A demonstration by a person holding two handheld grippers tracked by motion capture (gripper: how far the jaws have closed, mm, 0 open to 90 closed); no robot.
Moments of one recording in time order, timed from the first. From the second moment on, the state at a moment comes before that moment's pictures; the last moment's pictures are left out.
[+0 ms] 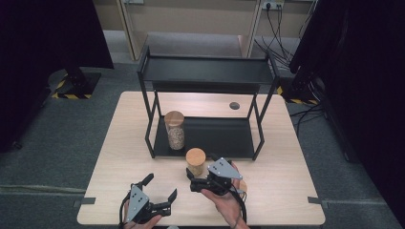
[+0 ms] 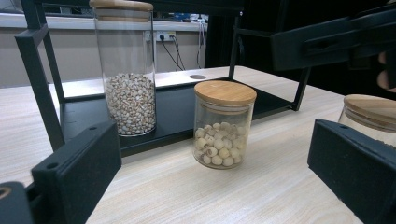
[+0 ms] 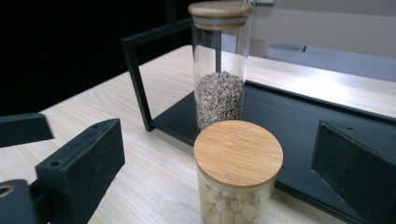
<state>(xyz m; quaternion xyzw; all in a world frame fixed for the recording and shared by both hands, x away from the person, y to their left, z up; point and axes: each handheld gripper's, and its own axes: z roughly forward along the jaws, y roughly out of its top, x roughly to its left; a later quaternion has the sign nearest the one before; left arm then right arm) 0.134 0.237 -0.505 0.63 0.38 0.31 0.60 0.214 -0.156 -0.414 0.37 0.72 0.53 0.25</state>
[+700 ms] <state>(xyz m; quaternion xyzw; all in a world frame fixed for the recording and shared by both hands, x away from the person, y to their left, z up) 0.135 0.238 -0.505 0.63 0.38 0.31 0.60 0.246 -0.120 -0.424 0.42 0.73 0.46 0.27</state>
